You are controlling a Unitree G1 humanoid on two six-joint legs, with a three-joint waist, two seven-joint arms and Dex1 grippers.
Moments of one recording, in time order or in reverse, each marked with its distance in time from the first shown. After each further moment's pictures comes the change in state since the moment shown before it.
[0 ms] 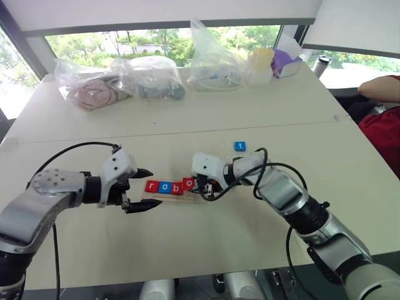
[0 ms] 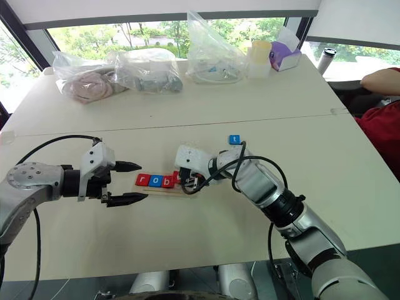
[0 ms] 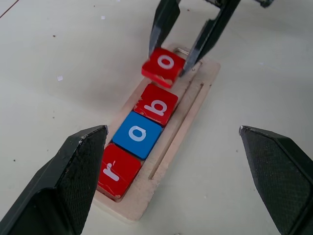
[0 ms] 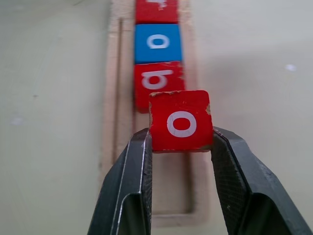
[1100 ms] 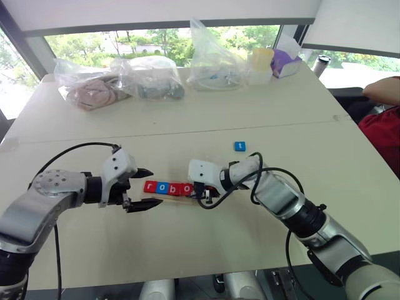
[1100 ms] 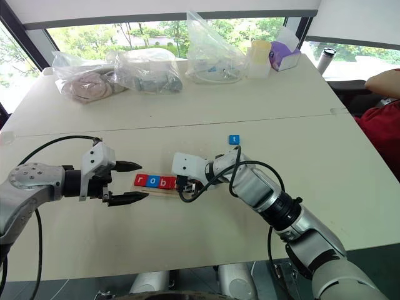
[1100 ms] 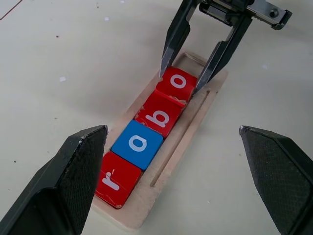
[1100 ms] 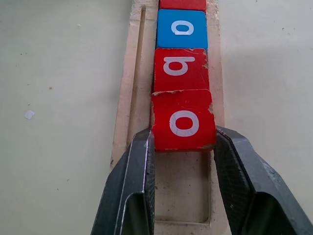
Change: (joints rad) left arm -0.003 -0.019 -0.002 0.012 0.005 -0.003 0.014; right arm 0.014 0.015 0.079 0.004 -0.037 -0.052 -0.010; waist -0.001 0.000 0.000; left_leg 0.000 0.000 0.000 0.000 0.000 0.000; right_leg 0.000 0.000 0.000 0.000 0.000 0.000
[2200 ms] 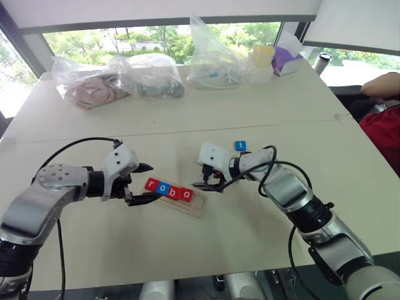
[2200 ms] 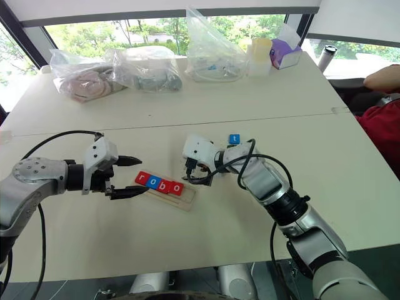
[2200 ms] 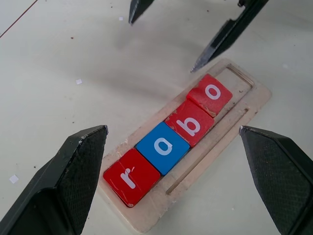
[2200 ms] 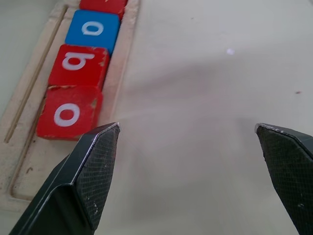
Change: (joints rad) left arm -0.061 -0.006 -0.035 0.050 0.037 -0.015 -0.005; right arm 0.014 -0.007 -0.112 0.060 0.014 -0.070 -0.088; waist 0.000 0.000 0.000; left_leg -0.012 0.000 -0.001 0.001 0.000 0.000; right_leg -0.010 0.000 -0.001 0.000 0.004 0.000
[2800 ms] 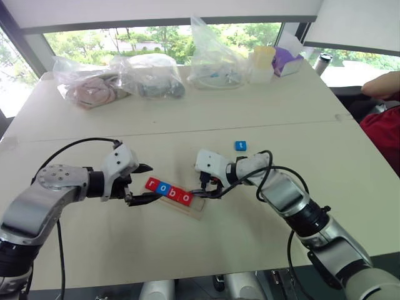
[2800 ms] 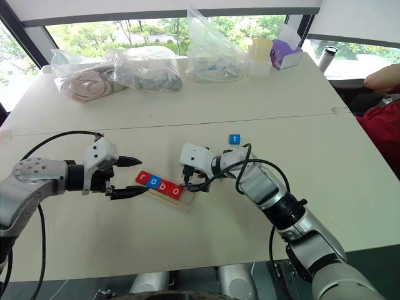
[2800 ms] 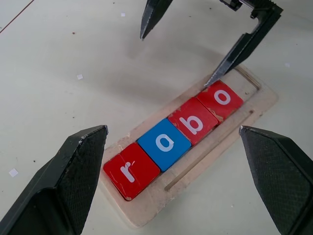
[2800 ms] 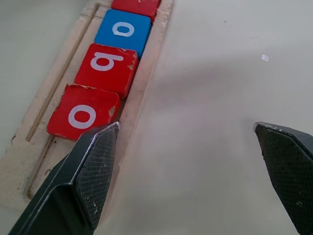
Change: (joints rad) left arm 0.000 -0.003 0.000 -0.003 0.000 0.016 0.009; right arm 0.023 0.016 0.016 -0.024 0.000 0.004 0.034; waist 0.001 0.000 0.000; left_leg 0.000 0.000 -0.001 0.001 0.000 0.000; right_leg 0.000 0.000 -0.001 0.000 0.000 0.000
